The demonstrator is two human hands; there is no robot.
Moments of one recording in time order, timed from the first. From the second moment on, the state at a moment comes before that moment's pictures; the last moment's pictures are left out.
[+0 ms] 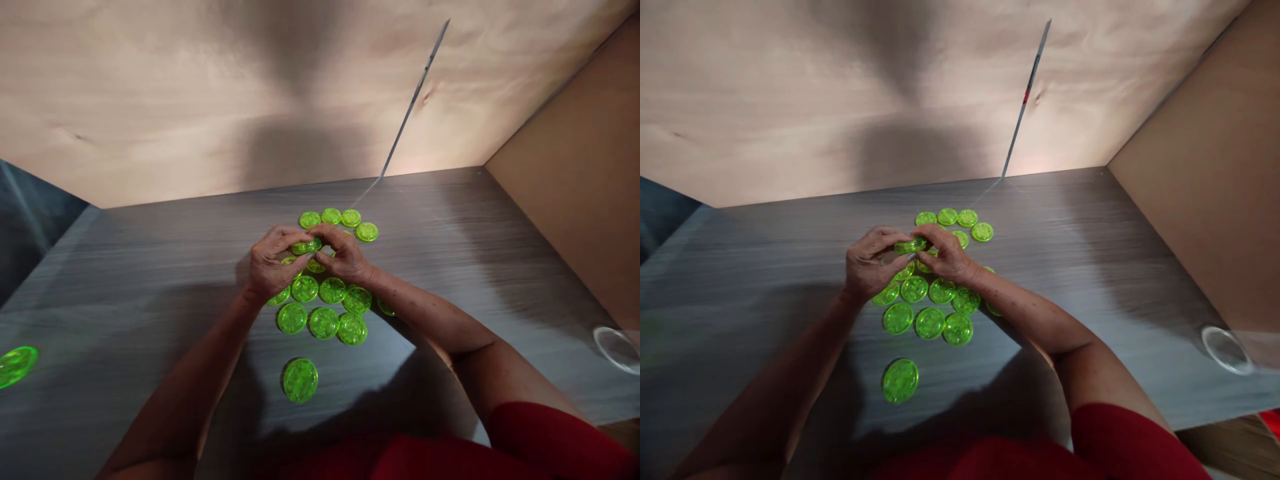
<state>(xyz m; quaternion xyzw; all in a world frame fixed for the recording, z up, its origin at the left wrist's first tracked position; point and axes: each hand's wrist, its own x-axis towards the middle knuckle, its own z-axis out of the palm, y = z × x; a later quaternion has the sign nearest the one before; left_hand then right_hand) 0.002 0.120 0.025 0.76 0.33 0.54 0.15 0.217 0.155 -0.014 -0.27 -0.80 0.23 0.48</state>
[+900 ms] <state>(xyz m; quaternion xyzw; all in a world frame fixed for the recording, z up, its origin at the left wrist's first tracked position) 0.001 0.124 0.016 0.72 0.37 0.55 0.23 0.222 0.153 -0.002 -0.26 -0.82 0.19 0.47</state>
